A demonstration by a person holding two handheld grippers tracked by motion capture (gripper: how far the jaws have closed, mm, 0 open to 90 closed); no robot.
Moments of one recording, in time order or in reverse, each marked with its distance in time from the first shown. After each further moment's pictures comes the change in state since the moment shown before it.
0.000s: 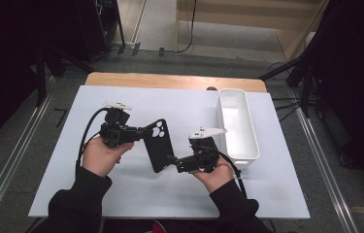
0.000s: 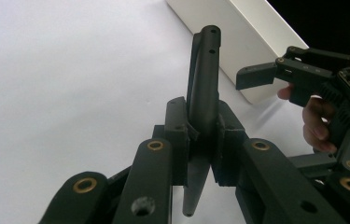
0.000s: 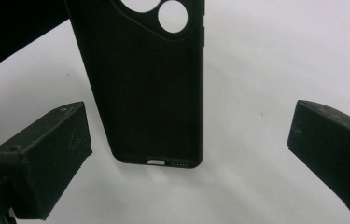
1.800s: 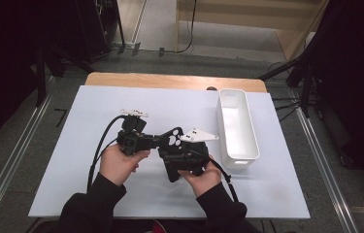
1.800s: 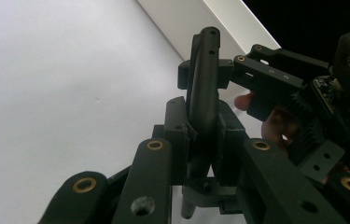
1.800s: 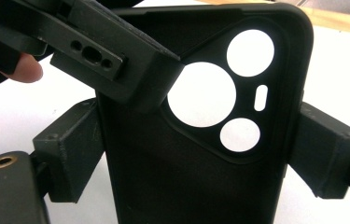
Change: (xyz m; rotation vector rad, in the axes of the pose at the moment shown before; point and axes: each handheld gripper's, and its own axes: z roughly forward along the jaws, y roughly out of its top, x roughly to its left) left arm -0.029 -0.006 0.028 0.018 -0.093 -0.021; right arm 0.028 0.004 0.011 -0.127 -0.114 -0.005
